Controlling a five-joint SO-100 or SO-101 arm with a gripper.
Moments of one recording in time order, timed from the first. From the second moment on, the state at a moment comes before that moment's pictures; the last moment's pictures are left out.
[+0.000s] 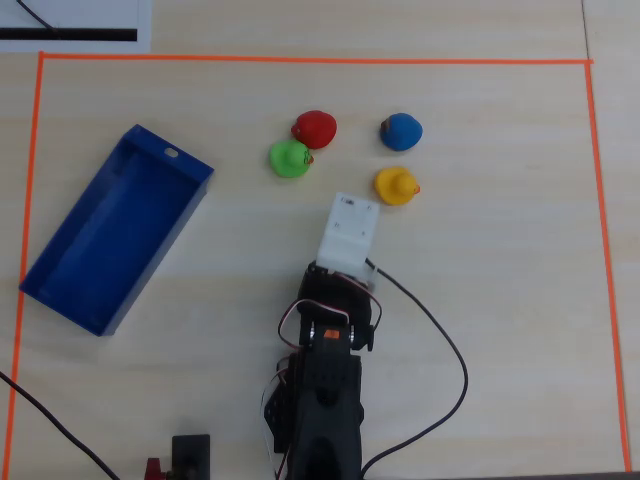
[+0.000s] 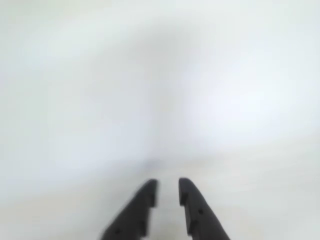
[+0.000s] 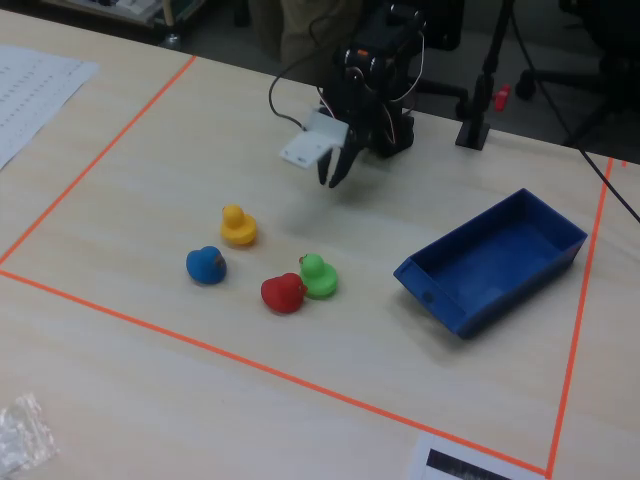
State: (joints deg) arm 11.3 168.9 164.4 57.9 -76.6
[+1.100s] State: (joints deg) arm 24.0 74.8 92.2 26.9 -78.3
